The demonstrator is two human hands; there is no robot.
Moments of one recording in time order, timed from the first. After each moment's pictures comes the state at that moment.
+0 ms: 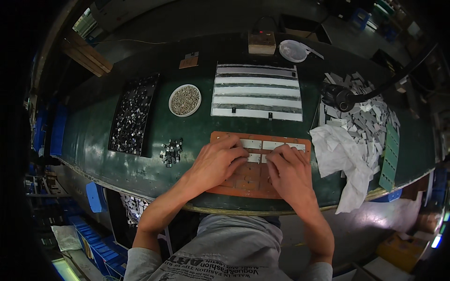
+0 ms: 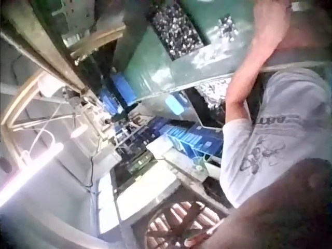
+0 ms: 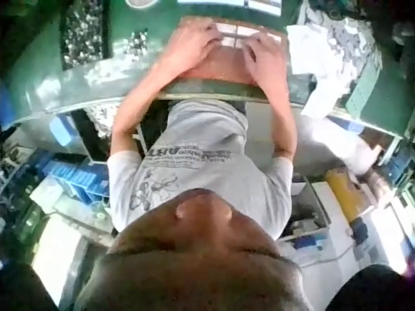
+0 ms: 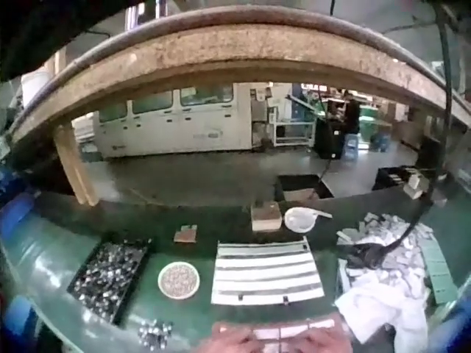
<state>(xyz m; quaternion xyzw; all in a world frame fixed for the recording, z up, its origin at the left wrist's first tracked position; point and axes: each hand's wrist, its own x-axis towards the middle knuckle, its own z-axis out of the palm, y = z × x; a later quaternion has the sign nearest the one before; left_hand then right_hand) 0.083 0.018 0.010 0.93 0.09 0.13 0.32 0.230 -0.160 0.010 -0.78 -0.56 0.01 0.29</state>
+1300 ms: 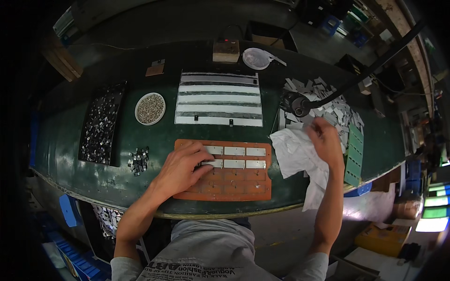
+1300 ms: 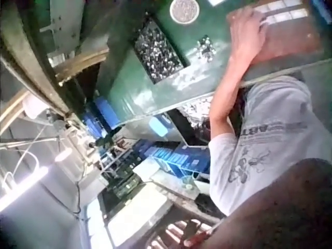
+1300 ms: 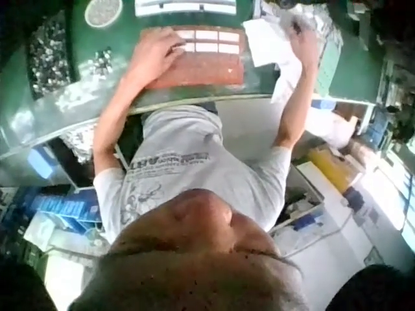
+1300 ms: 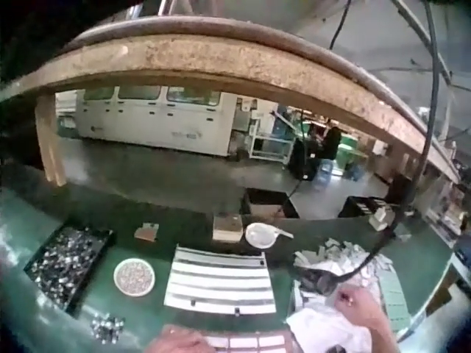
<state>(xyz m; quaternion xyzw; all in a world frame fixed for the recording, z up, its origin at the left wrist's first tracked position) 0.079 0.023 0.004 0.92 0.09 0.15 0.35 0.402 -0.219 0.046 -0.86 -0.43 0.05 0.27</state>
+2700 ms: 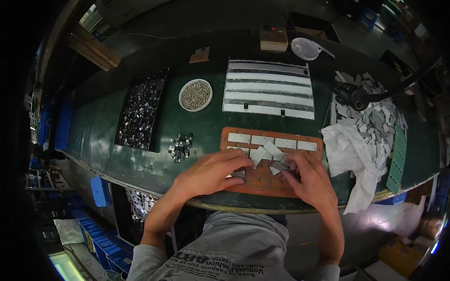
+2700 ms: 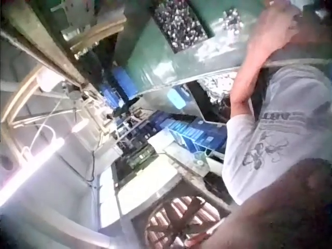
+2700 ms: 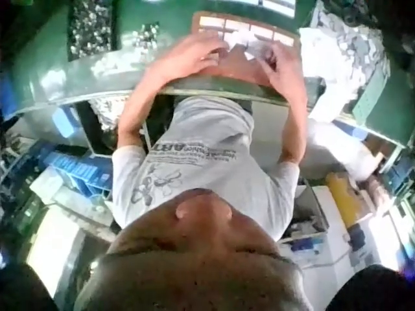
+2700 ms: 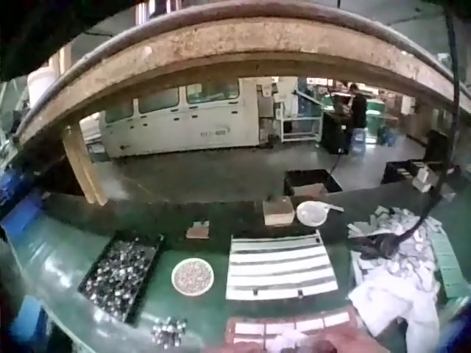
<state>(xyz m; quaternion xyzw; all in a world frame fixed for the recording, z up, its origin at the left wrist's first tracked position) 0.042 0.027 0.026 0.91 0.05 0.01 0.41 0.236 -0.174 0.032 -0.78 -0.48 0.25 0.31</state>
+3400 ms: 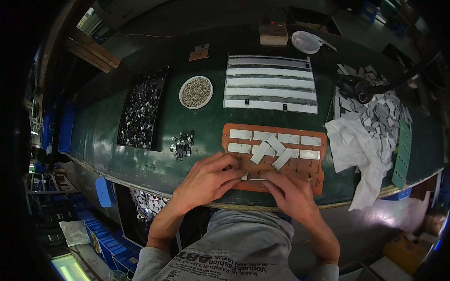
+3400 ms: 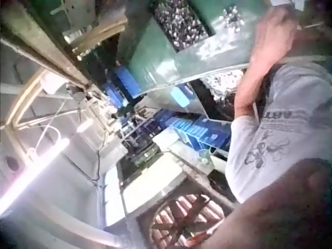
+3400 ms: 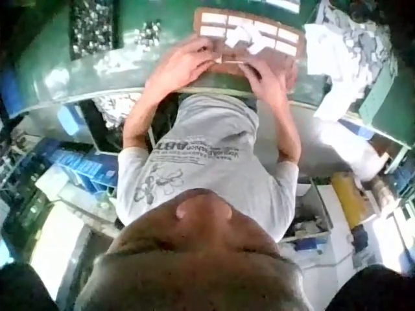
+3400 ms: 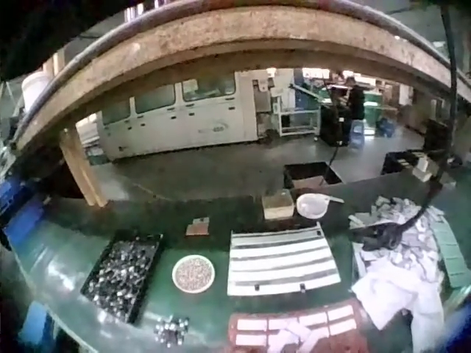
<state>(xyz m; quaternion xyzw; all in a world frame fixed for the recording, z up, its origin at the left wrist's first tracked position) 0.018 0.012 0.024 0.94 0.06 0.11 0.31 0.185 -0.184 -0.009 -0.72 -0.51 0.17 0.44</state>
